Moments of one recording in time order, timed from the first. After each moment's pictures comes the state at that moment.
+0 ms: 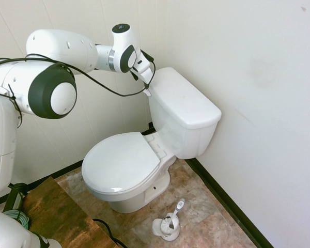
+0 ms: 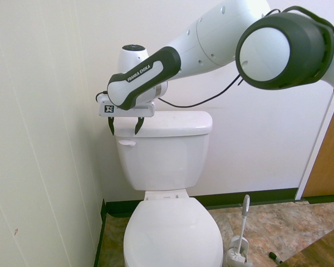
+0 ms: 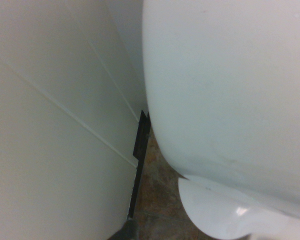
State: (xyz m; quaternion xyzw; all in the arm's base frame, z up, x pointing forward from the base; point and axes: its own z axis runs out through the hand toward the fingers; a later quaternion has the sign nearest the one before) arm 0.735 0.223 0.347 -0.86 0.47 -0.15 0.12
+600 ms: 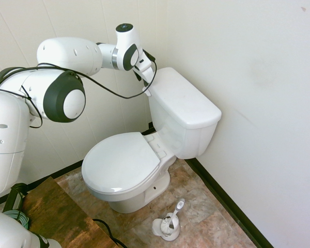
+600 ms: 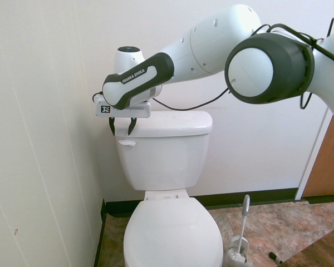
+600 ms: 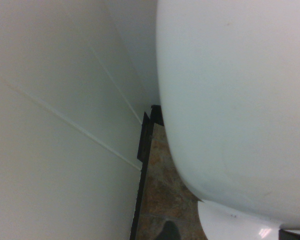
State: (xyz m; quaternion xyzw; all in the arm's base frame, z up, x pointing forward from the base) arm 0.752 0.230 0.338 -0.86 0.48 -0.14 0.11
